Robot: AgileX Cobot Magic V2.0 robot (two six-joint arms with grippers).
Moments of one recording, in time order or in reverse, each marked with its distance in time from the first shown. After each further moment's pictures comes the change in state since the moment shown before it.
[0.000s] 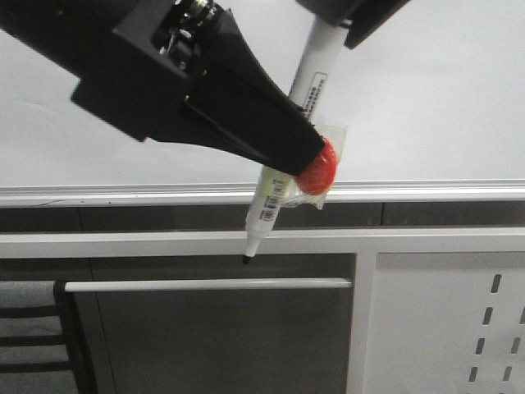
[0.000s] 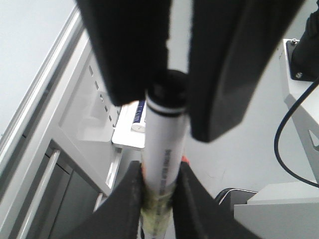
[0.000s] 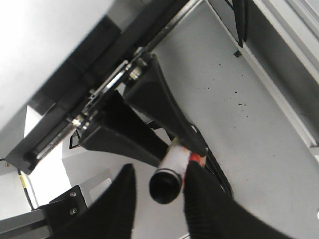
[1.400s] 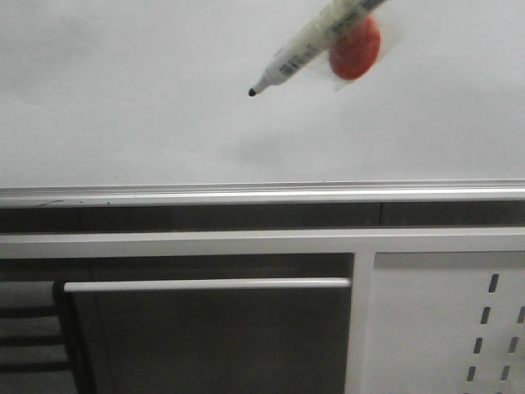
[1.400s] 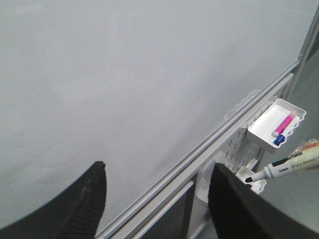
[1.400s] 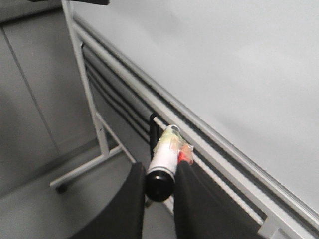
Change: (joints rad) left arm 0.533 -0.449 0.082 -0.087 0.051 -0.201; right arm 0.186 -0.652 0.658 -0.062 -0.865 0.001
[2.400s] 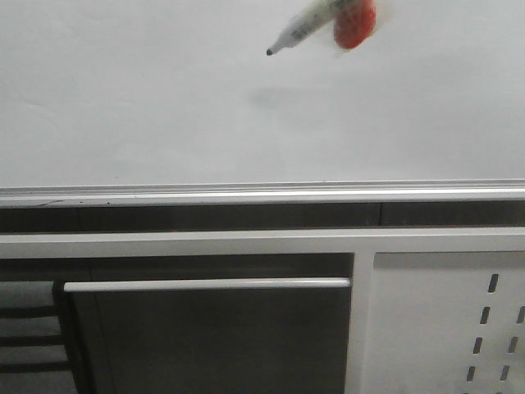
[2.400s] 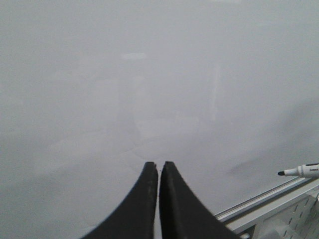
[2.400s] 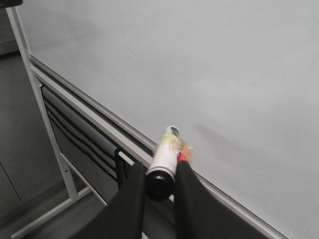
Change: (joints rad) left arm 0.011 -0.263 0.203 -0.109 -0.310 -0.015; right arm 0.006 0.040 0.055 0.012 -0.254 0.000
